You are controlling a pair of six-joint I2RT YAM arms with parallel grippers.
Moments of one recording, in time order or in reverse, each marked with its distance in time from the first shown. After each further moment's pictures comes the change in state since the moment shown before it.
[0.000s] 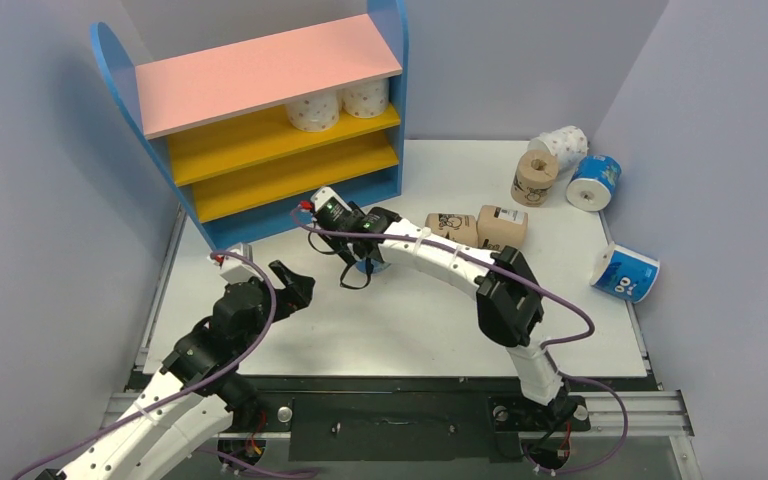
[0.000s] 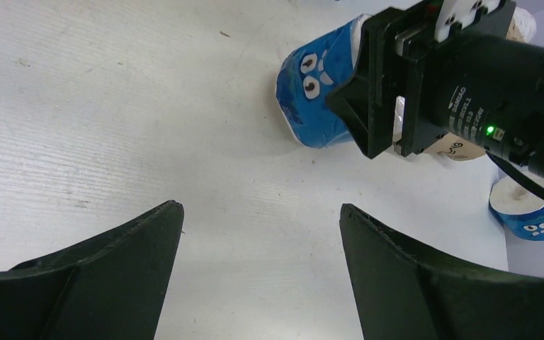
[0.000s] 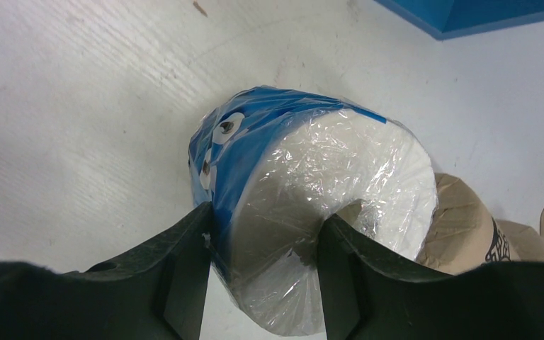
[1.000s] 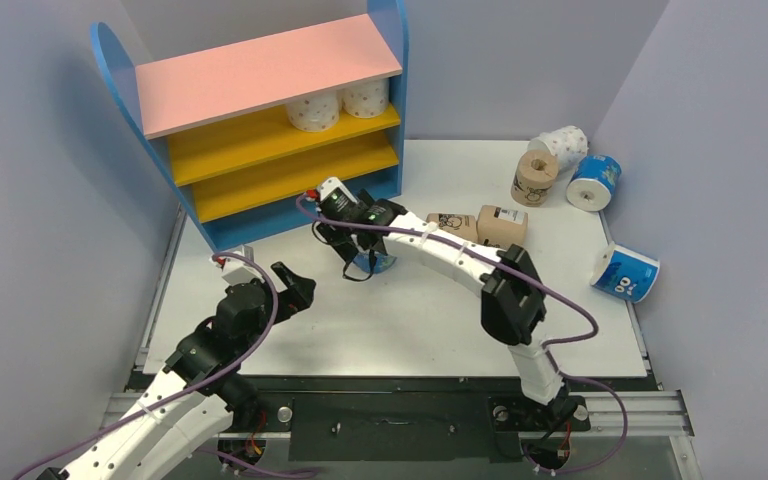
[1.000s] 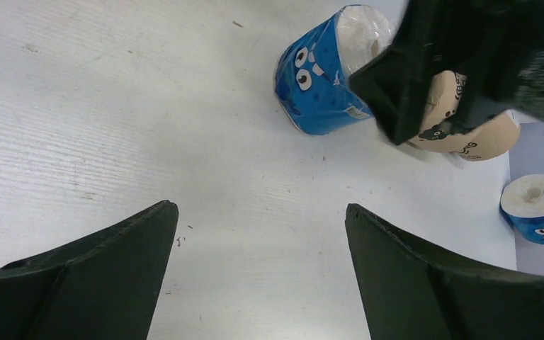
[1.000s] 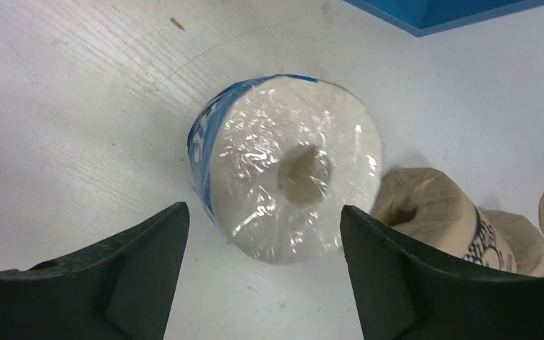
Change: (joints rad) left arm 0.008 0.005 -0.024 -0.004 0.001 -0.018; right arm -0.031 0.052 0.096 -0.032 -0.008 0.016
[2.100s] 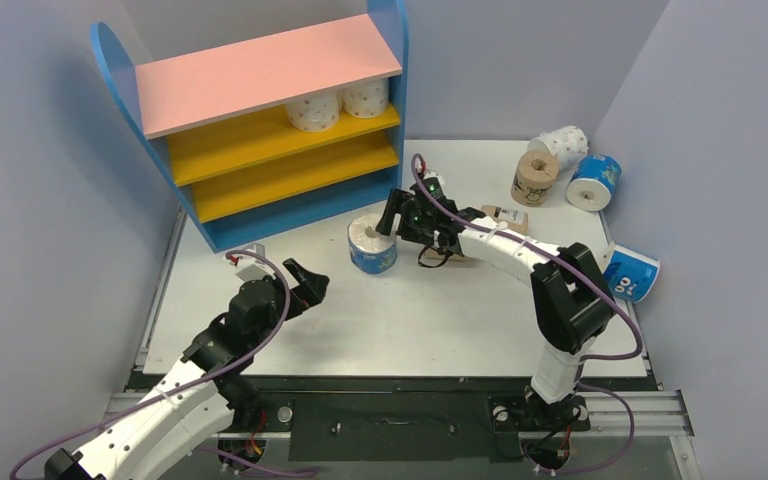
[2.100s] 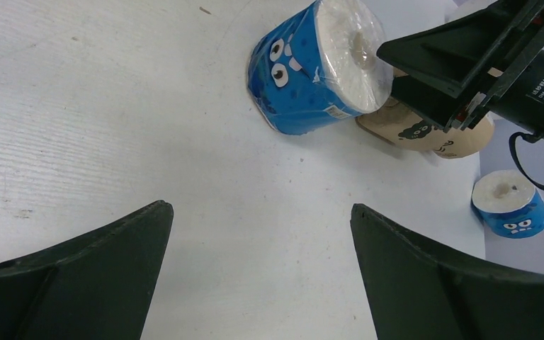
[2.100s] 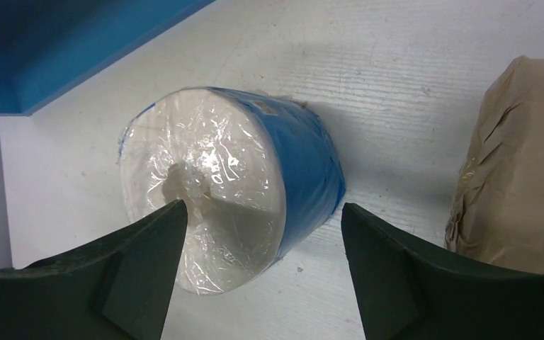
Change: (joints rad) left arm 0.013 0.083 -0.091 0.219 0.071 -0.044; right arm -0.343 -0.343 -0.661 0.604 -0.468 0.667
